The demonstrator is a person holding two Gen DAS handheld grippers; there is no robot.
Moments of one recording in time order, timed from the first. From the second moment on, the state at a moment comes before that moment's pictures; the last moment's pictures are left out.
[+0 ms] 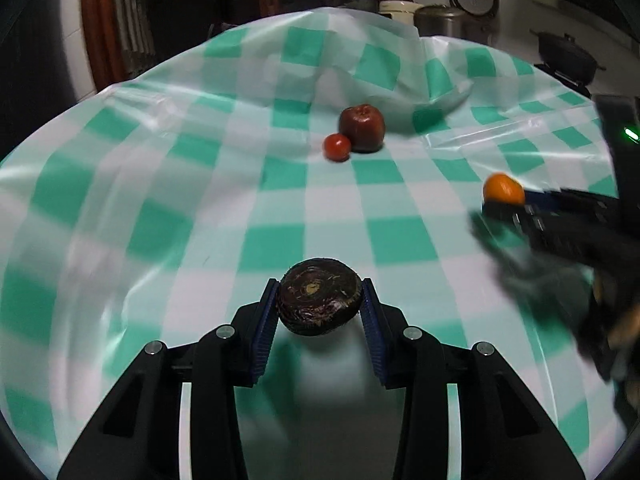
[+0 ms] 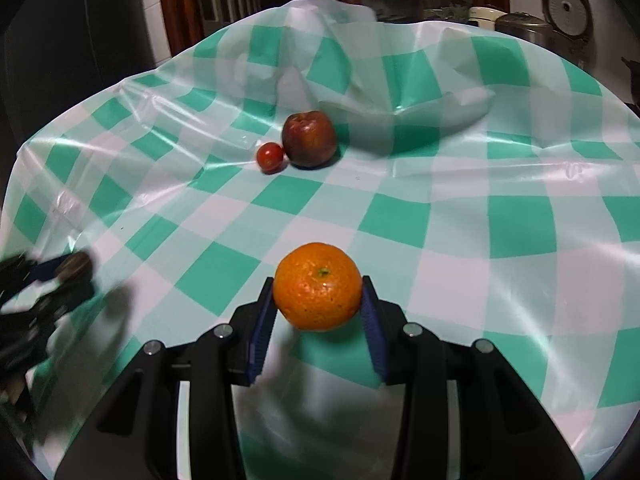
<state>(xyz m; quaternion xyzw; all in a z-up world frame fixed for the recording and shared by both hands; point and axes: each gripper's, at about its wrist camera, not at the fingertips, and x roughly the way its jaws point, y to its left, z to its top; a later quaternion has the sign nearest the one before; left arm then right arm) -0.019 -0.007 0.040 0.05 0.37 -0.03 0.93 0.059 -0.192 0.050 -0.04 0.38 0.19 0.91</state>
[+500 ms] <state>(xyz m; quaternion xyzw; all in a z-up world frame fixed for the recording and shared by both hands) -0.143 0.070 0.058 0.02 0.36 0.02 0.93 -0.045 -0.135 0.065 -0.03 0.38 0.25 0.89</state>
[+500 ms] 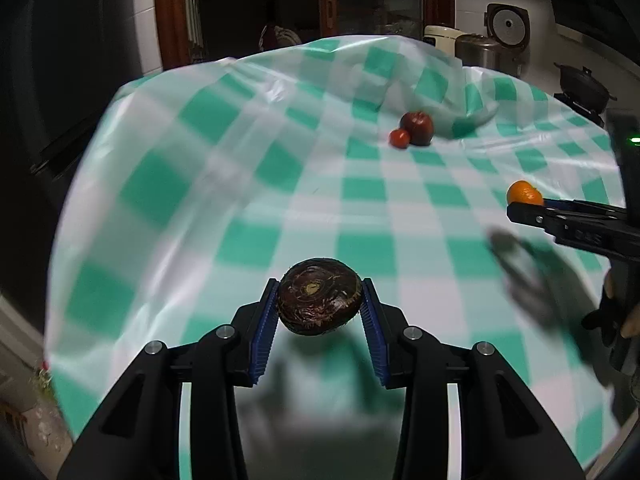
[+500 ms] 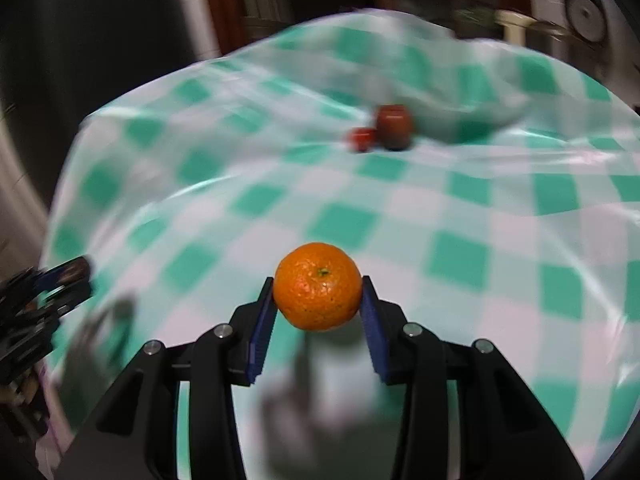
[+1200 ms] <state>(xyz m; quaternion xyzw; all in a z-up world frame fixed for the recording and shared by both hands) -0.367 0.232 0.018 -0.05 0.35 0.24 0.90 -0.282 0.095 0.048 -0.21 0.35 0.51 0.76</state>
